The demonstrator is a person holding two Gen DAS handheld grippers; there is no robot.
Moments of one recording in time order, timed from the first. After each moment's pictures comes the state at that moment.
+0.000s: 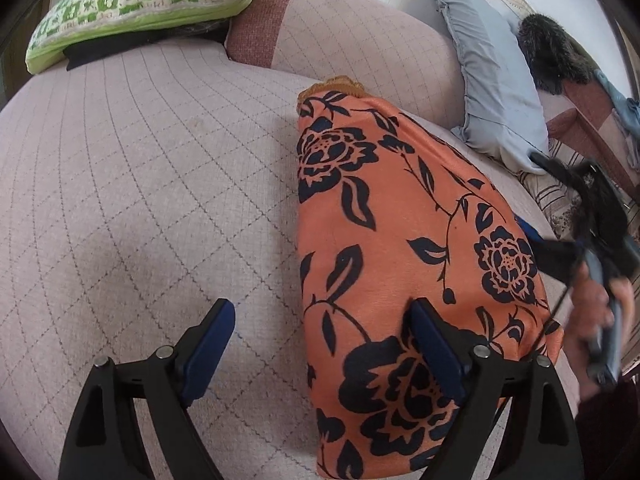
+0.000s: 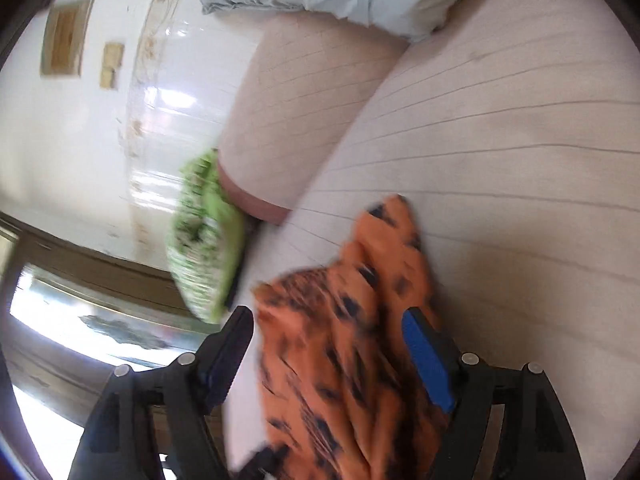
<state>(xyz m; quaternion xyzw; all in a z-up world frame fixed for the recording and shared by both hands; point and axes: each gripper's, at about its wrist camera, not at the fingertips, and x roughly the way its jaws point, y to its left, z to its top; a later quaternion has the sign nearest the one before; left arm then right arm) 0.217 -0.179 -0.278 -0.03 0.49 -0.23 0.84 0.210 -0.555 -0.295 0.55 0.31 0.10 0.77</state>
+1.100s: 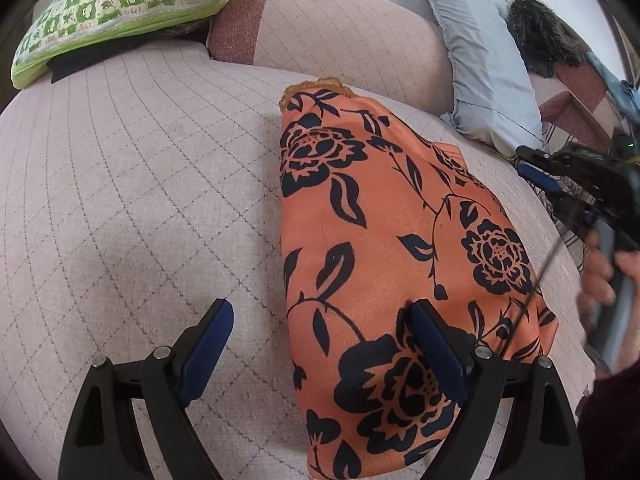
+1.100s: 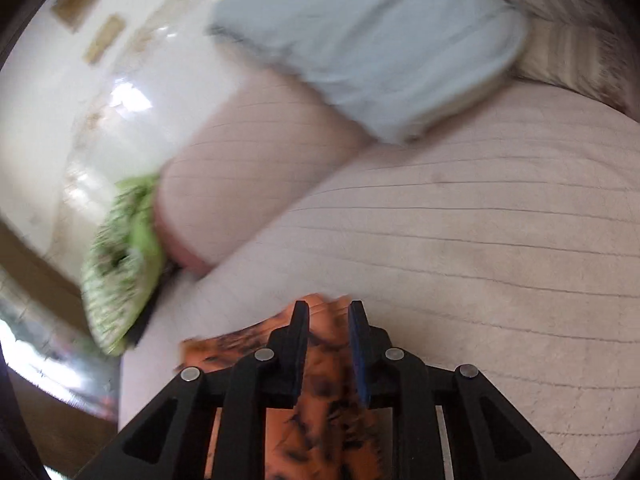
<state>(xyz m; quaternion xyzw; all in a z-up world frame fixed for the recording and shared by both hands) 0.216 -0.190 -0.272 -0.01 0.49 -0.25 0.84 0.214 -0.530 -0.232 0.38 0.33 -0.06 0.86</state>
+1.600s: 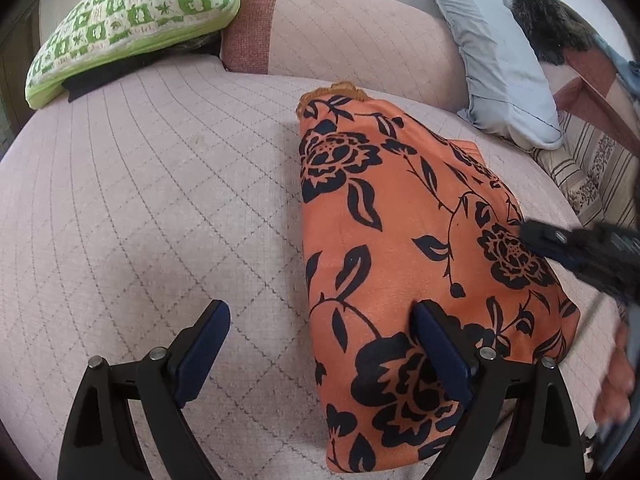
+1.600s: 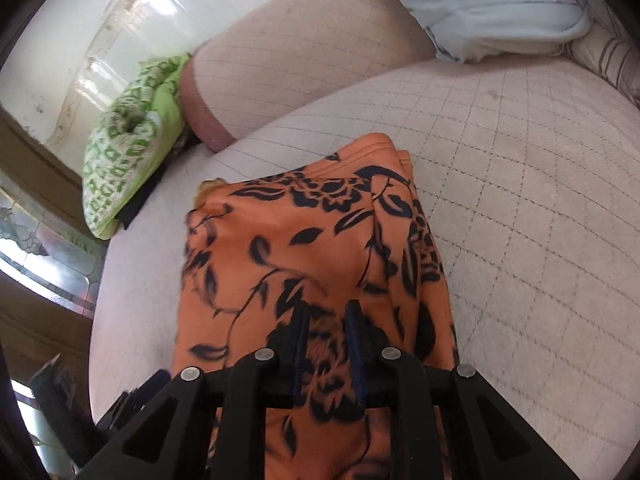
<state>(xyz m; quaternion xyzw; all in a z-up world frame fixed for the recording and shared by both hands) 0.218 -0.195 -0.267 0.04 0.48 -0.21 0.85 0.183 -0.441 -0.247 0.29 0.44 -0.04 0.85</state>
